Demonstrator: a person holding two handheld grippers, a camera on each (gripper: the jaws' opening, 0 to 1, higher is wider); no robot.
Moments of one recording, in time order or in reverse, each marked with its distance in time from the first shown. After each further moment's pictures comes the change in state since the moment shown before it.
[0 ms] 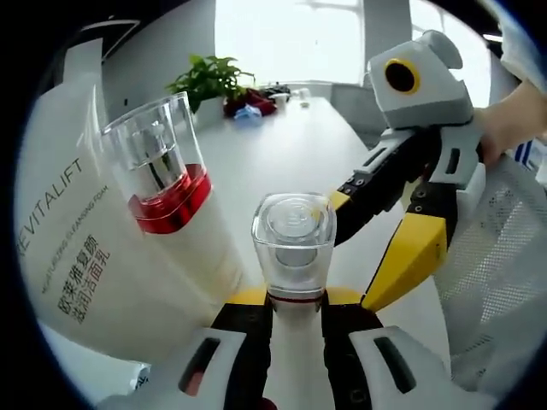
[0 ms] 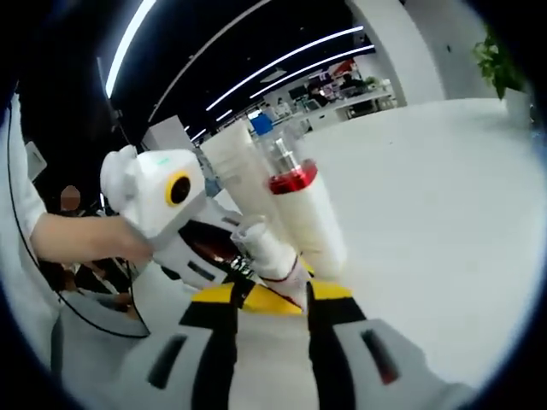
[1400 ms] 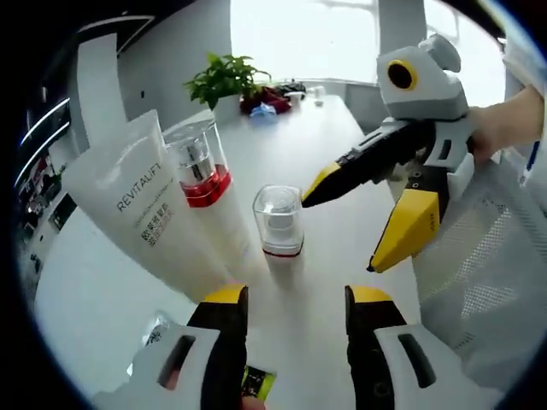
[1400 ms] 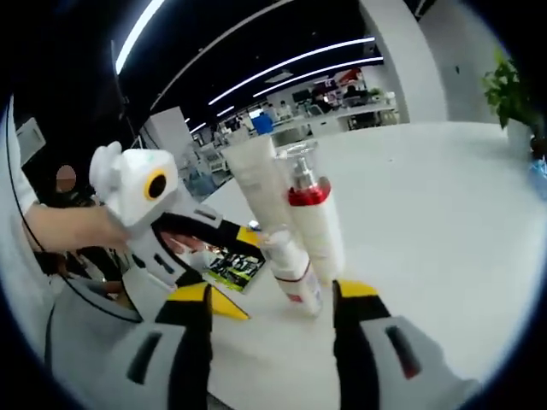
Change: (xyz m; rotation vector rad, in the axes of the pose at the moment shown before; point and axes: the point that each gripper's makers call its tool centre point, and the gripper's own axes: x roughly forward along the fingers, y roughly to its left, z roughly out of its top) left arm -0.058 -0.013 -0.013 -0.056 0.032 0.099; right arm -0.022 0.017 0.009 -0.102 0.007 -0.046
